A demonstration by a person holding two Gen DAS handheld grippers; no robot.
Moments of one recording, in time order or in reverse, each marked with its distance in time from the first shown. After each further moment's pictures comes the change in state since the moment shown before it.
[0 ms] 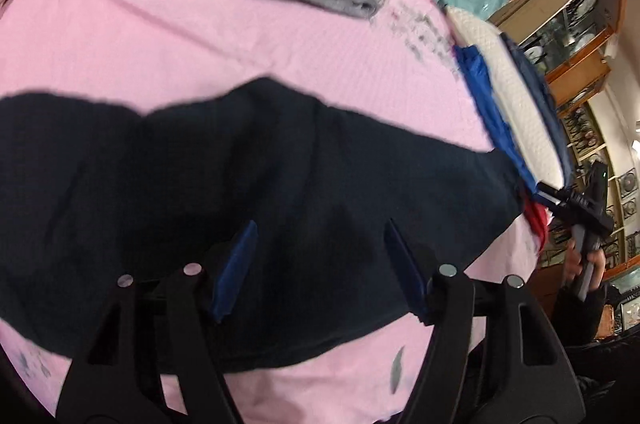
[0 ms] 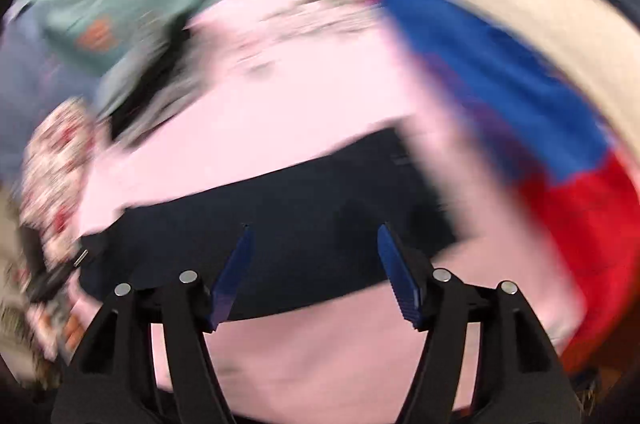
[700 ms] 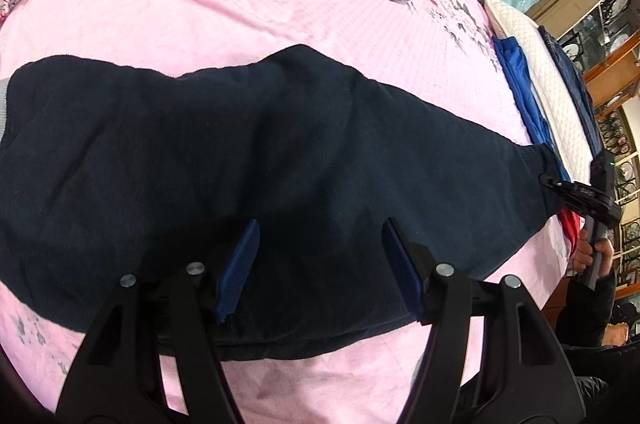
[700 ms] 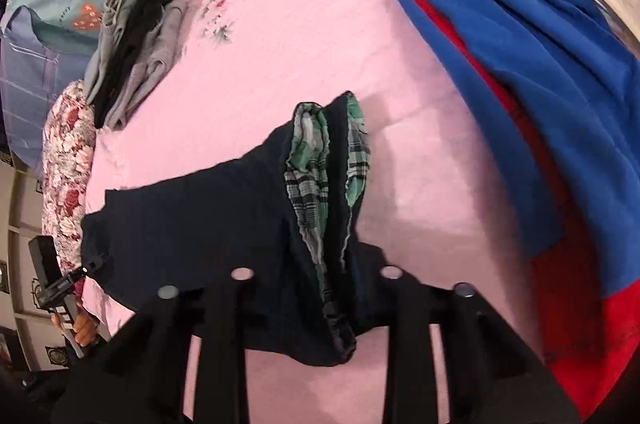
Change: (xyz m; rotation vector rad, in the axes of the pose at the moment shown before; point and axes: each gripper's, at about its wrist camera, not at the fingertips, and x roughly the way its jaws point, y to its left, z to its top) left arm 0.008 -0.004 -0.005 -0.039 0.019 0.133; right arm 0.089 -0.053 0.033 -0.020 0.211 0.203
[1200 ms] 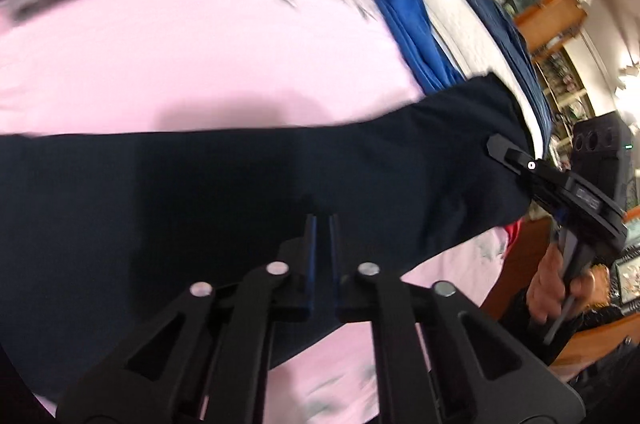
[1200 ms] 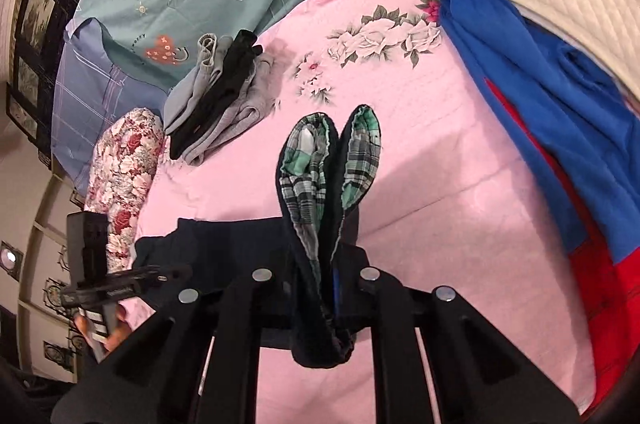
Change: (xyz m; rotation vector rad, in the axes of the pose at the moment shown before) left arm 0.080 -0.198 0.026 0.201 0.121 -0.246; right arm -0.051 0.069 -0.018 -0.078 -0.238 0.140
